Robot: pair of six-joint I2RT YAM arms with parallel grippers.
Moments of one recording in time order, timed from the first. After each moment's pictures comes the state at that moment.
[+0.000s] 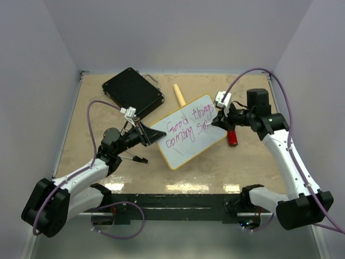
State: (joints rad) left arm -0.48 1.06 0.37 0.75 0.52 -0.94; right arm 0.20 1.14 1.17 -0.78 -0.71 -0.68
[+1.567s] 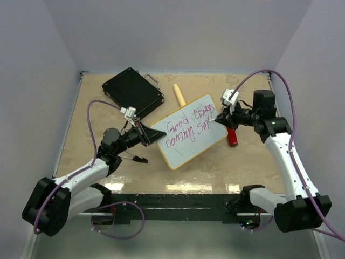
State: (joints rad) left arm -0.47 1.07 0.36 0.78 0.54 -0.94; right arm 0.12 1.10 1.11 -0.65 -0.75 -0.62
